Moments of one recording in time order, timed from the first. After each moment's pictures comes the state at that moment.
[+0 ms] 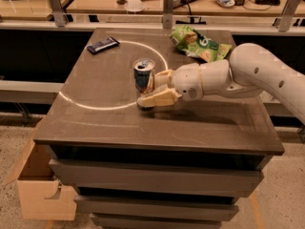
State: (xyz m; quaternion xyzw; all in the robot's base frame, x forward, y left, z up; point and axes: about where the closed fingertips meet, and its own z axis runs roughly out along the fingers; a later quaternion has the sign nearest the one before) arm 0.565 0.008 0.858 -0.54 0.61 0.37 0.45
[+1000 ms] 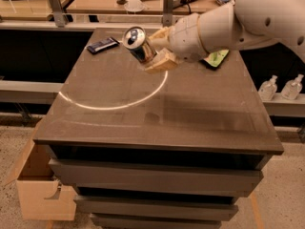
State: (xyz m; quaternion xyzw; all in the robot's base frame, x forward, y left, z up) arm 0.586 0.004 0.951 -0.69 0.53 0.13 0.48
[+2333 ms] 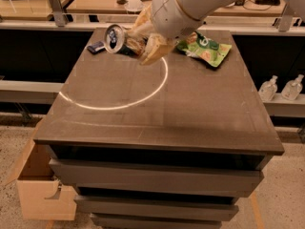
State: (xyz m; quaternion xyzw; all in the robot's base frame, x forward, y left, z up) arm 0.557 0.022 0.995 -0.81 0.46 0.00 0.37
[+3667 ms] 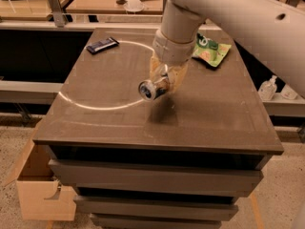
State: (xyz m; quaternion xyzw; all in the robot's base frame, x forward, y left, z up) arm 0.583 -0.034 0.875 -0.94 0.32 -0.03 0.11
